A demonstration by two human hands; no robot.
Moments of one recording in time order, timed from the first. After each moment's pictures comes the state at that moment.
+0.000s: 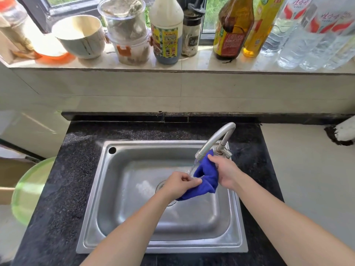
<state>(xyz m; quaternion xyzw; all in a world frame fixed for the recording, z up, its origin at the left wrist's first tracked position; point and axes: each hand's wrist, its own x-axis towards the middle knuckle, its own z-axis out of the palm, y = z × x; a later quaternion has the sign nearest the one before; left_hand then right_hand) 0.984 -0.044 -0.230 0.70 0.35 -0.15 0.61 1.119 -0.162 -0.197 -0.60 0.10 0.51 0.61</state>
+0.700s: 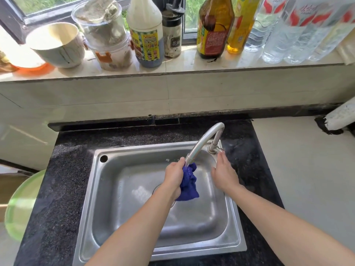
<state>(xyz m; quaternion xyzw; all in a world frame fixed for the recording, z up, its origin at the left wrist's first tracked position) 1.035 -0.055 -0.210 0.37 0.50 -0.02 0.78 1.127 -0.191 -0.253 -0.94 -0.17 0.23 0.16</state>
